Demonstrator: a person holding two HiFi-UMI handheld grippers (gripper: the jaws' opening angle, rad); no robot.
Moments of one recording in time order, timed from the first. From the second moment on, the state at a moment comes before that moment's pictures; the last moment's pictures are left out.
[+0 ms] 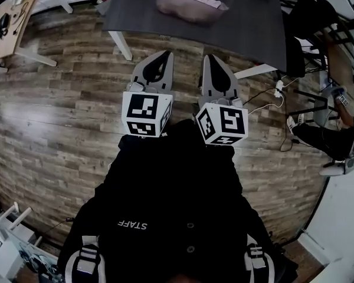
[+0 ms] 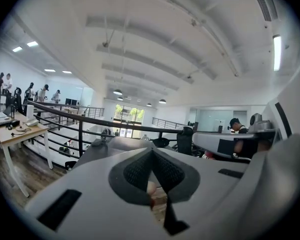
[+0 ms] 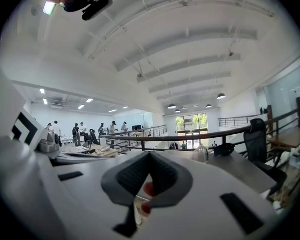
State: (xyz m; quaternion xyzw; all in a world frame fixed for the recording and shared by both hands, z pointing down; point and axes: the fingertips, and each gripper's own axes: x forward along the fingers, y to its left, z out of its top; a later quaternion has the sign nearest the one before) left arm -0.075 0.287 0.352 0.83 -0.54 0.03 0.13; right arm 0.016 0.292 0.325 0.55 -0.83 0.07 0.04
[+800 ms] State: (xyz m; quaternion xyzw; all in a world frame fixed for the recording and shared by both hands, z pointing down) left arm -0.086 0.146 0.390 0.79 -0.59 0.06 0.15; right arm 0.078 0.128 0.352 0.57 -0.81 0.10 0.02
